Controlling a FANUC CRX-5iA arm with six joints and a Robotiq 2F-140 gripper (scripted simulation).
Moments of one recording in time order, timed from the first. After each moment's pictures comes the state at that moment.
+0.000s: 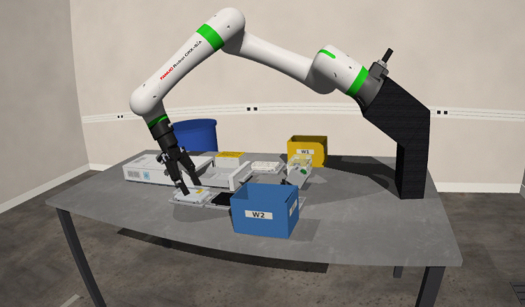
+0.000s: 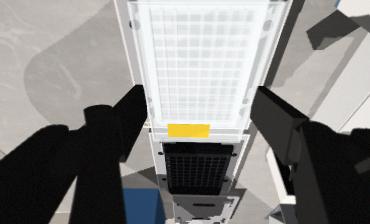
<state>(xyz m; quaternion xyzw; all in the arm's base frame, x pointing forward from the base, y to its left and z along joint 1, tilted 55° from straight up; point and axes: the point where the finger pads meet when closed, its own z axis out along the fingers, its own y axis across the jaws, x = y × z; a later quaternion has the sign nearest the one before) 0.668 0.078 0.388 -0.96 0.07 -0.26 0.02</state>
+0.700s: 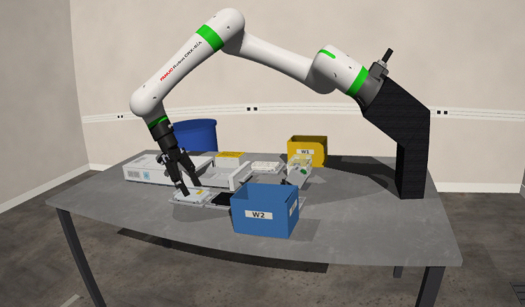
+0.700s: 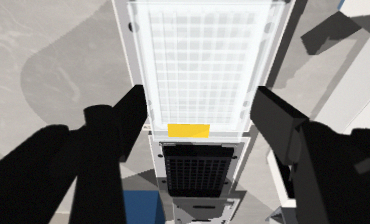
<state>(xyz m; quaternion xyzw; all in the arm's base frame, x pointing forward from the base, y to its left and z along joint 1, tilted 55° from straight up) 0.671 0.078 0.386 -0.96 0.07 -0.26 0.02</state>
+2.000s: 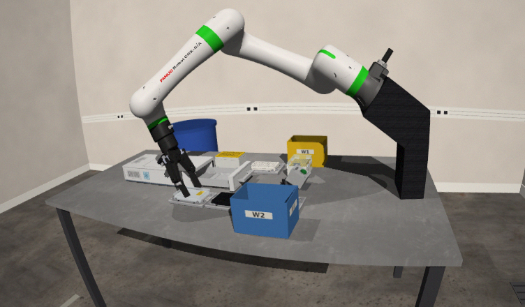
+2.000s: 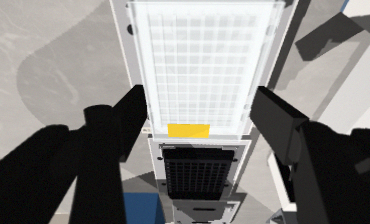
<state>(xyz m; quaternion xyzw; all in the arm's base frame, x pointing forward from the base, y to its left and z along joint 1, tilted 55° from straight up) 0.674 0.077 0.384 -0.96 0.07 -0.26 0.02</state>
